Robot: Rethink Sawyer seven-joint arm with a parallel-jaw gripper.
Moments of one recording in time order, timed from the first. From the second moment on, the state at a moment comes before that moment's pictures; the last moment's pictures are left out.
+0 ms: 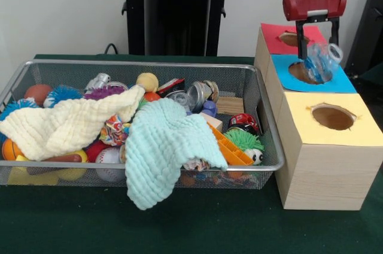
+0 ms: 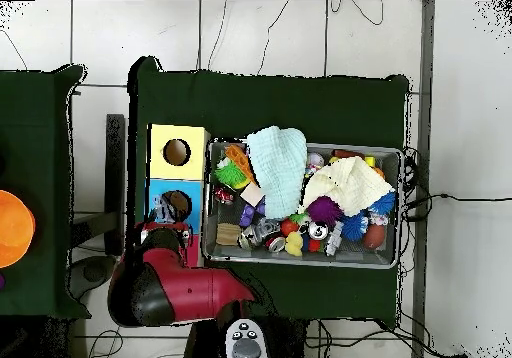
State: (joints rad) arm -0.02 -0.82 0.12 2.15 0.06 -0.21 1.79
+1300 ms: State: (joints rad) arm -0.01 -0.79 0.07 2.11 -0.07 -0.26 1.79
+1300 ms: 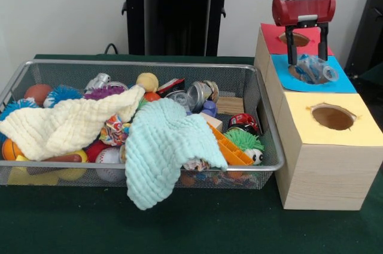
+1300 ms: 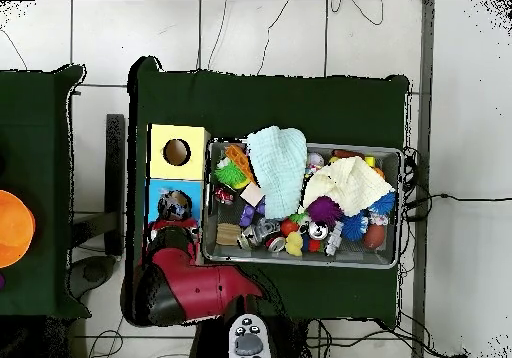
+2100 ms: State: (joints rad) arm -0.05 -0.87 0.07 2.11 -0.07 -0.20 1.79
